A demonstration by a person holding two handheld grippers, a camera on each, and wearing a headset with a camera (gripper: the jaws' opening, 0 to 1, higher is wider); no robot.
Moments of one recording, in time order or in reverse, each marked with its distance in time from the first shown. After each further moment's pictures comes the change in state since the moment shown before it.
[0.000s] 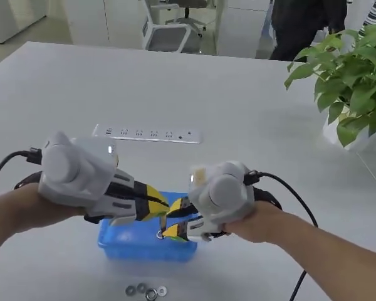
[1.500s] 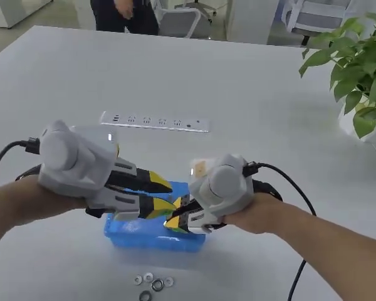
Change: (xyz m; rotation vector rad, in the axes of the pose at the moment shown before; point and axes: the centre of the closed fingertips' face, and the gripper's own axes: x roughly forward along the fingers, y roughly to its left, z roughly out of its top) left arm 0.006 0.004 -0.006 -0.074 -0.023 0.001; right arm 0.027 0.005 -0.010 -0.013 0.005 0.098
